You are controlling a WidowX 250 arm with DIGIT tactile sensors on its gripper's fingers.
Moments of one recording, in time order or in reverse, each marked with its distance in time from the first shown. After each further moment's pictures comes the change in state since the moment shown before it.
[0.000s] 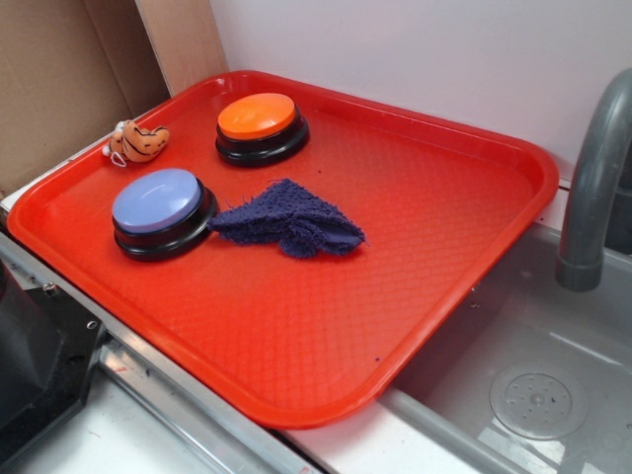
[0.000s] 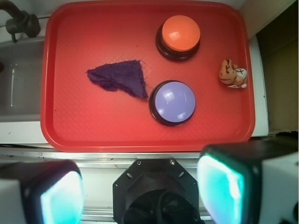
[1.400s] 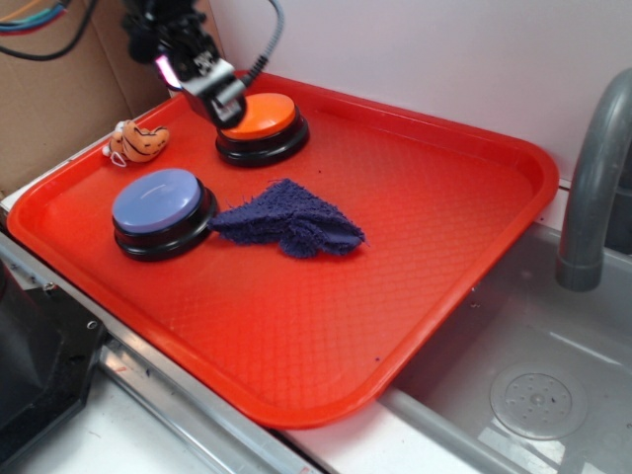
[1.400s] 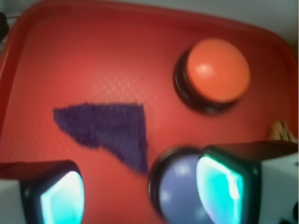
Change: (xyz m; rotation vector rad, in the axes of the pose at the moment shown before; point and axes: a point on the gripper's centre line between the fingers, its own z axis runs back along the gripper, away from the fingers) arm 0.088 0.013 -0.137 -0.015 -0.102 -0.199
